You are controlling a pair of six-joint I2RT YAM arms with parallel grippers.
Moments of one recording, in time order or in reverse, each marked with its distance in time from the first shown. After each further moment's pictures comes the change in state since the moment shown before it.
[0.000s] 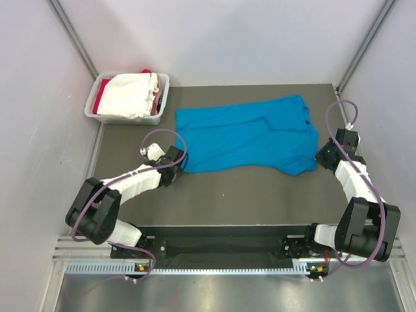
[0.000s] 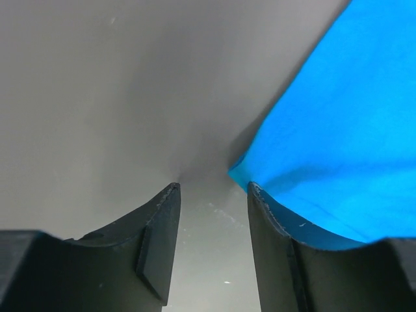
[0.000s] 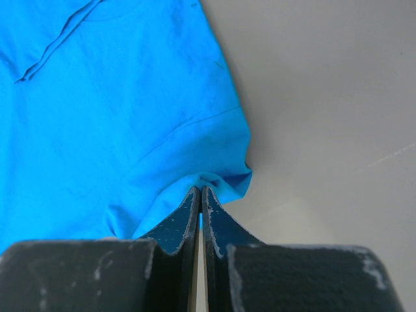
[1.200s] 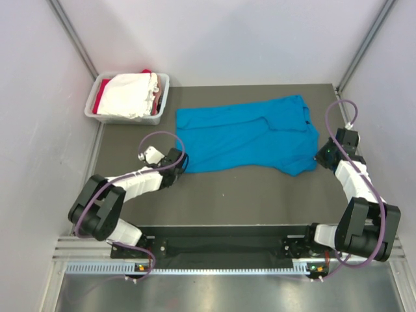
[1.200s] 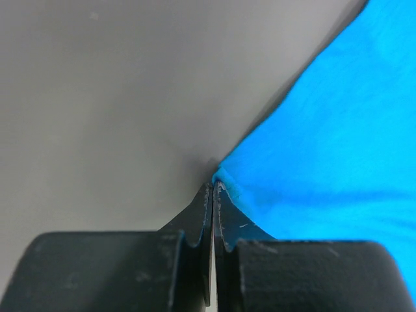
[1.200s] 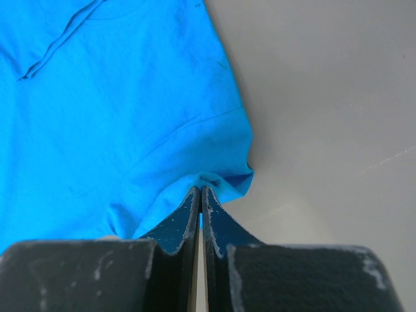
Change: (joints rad) left arm 0.000 0.043 -0.059 0.175 -0.030 -0.185; right arm 0.000 0.000 0.002 0.000 -0.007 -0.009
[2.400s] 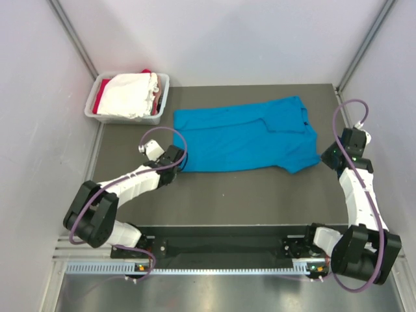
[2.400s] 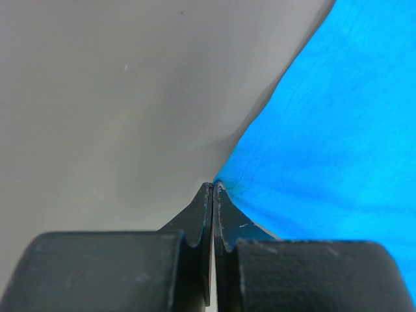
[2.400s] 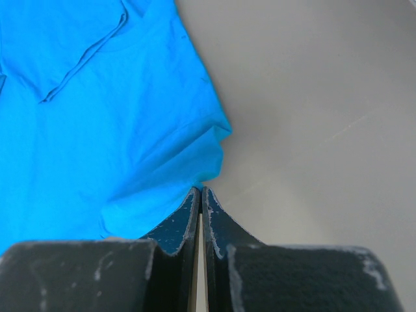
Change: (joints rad) left arm -0.005 -0.074 0.045 -0.137 -0.076 0.213; right arm 0.000 -0.195 0.044 -0.177 0.091 0.014
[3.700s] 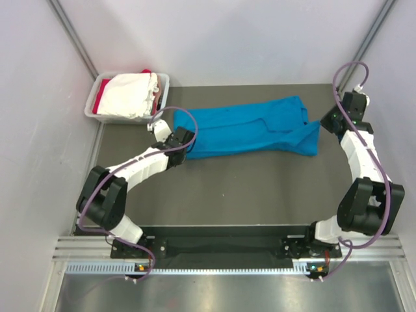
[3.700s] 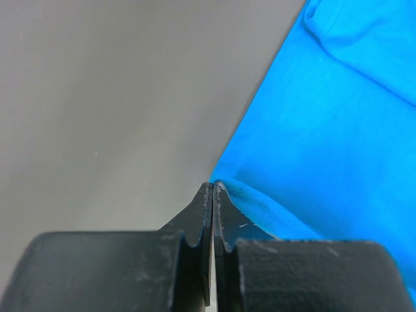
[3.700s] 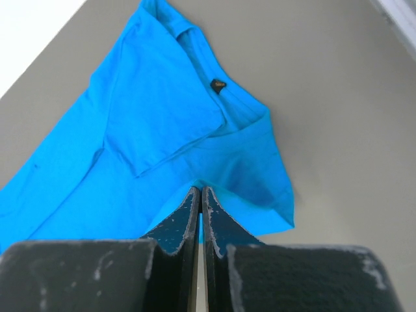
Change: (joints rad) left arm 0.000 0.156 0.279 -0.074 -0.131 0.137; right arm 0.054 0.384 0.394 0.124 -0.049 0.011
